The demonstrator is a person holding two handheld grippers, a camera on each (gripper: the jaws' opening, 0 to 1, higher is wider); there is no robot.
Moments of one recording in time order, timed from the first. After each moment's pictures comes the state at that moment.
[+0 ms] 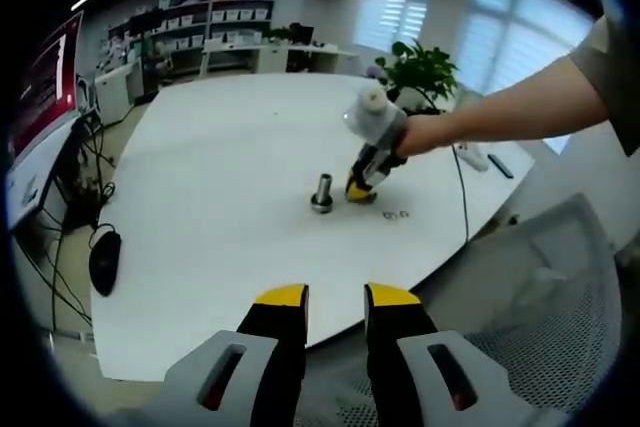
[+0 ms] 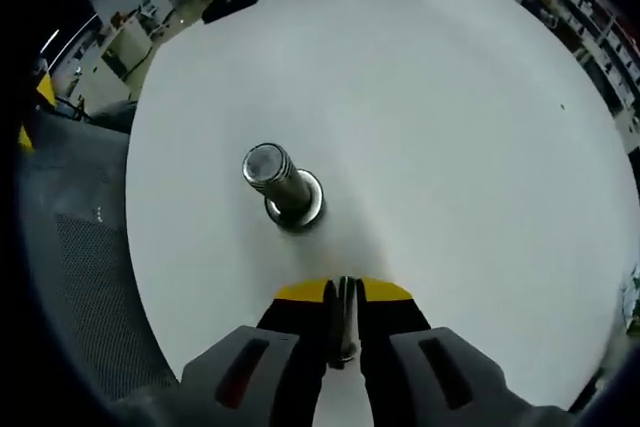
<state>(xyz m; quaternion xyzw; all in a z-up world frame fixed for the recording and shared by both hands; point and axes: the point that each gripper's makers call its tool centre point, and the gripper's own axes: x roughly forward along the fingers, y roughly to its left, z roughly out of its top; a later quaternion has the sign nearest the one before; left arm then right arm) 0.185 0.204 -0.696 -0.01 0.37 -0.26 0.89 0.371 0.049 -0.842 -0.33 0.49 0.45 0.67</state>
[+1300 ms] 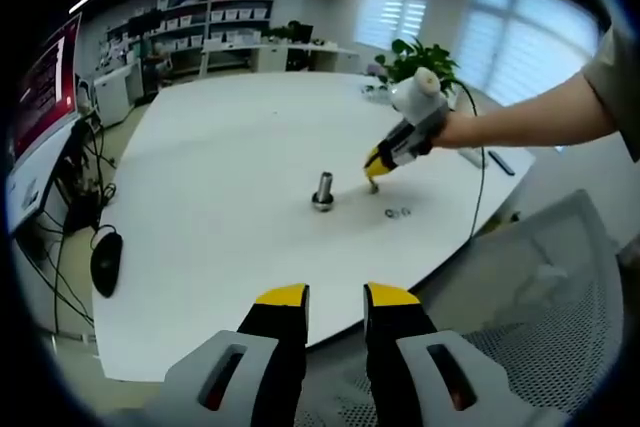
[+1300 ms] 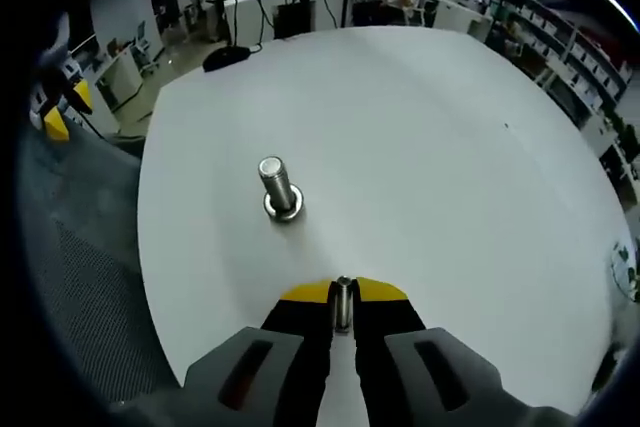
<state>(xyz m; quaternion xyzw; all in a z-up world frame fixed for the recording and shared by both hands) 0.185 0.205 -0.697 0.00 0.37 -0.26 0.89 0.372 0.017 -0.793 -0.26 0.41 0.44 0.76</state>
